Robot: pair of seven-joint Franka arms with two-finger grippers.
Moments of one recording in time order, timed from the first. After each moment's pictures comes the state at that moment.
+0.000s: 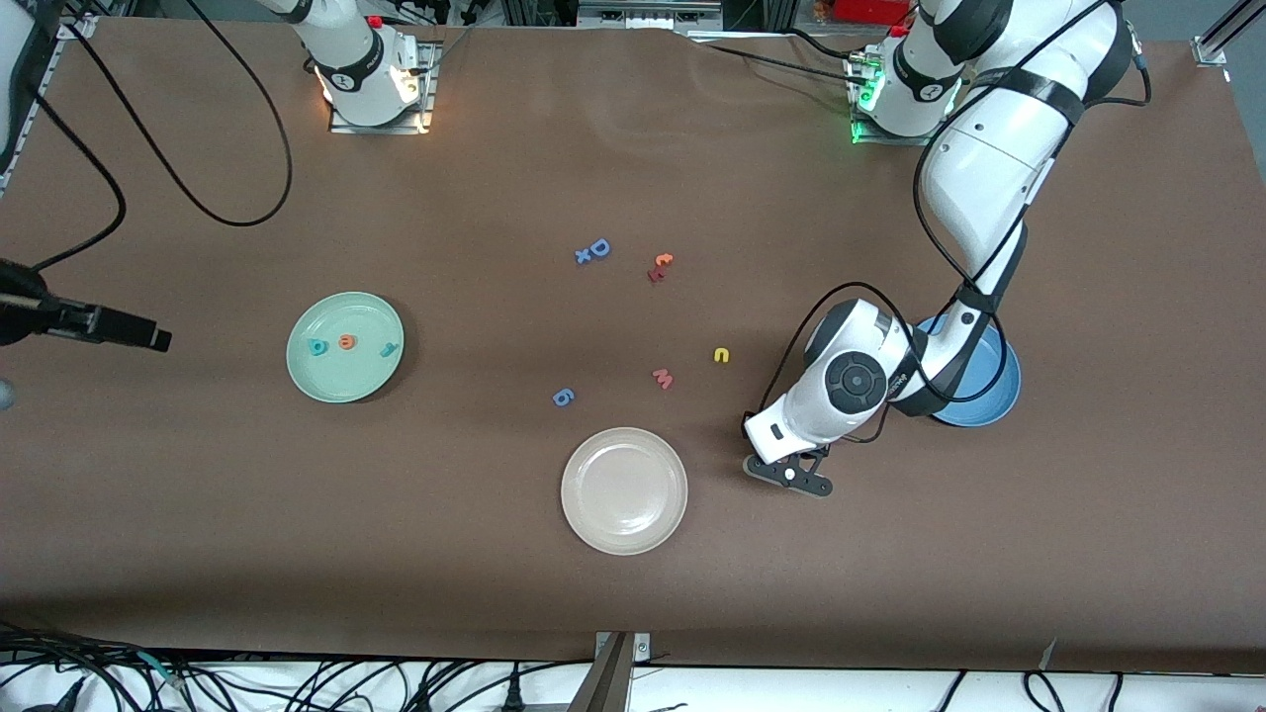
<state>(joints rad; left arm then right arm) -0.13 0.92 -0.33 -1.41 0.25 2.34 -0.20 0.24 0.43 -0.37 -1.07 0.19 1.38 0.04</state>
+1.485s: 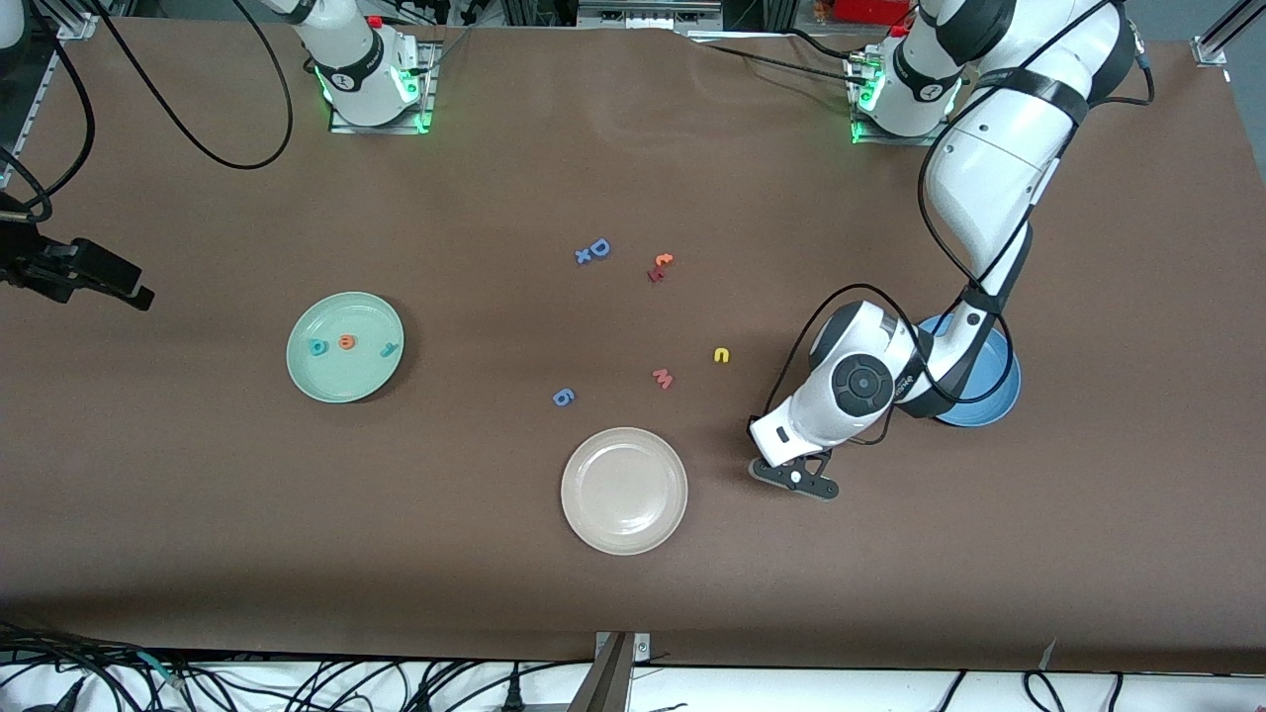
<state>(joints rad) -0.11 0.92 -0.33 -1.40 0.25 2.33 -0.20 0.20 0.12 -0.27 -1.50 0.10 1.70 0.03</state>
